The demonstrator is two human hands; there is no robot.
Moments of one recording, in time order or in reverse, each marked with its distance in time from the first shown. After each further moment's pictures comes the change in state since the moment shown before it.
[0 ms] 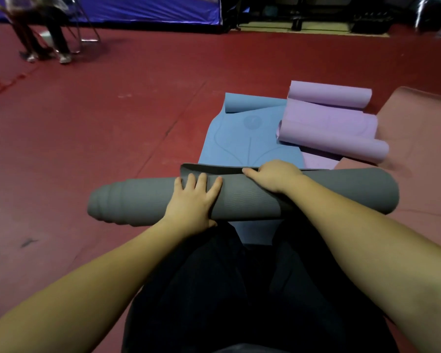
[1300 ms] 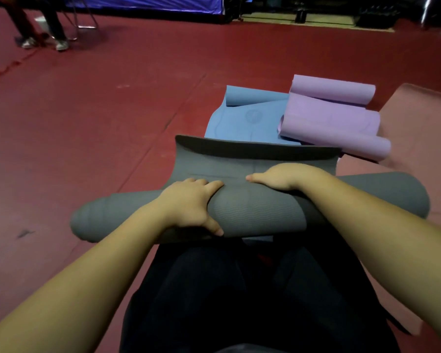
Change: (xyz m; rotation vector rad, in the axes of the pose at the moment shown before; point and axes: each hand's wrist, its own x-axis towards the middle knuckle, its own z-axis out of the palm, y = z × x) left_hand -0.004 -0.023 -0.036 -0.396 -0.269 0.110; right_hand -0.015 -0.003 -0.022 0.021 -0.331 -0.041
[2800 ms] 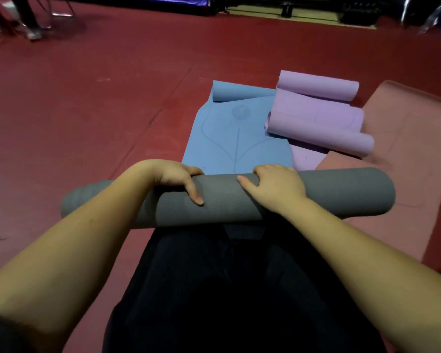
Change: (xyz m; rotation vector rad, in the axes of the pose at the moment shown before) left_hand 0.078 -0.045 -0.028 -0.633 -0.475 -0.105; right_hand 0.003 0.016 0.049 -0.210 0.651 -0.037
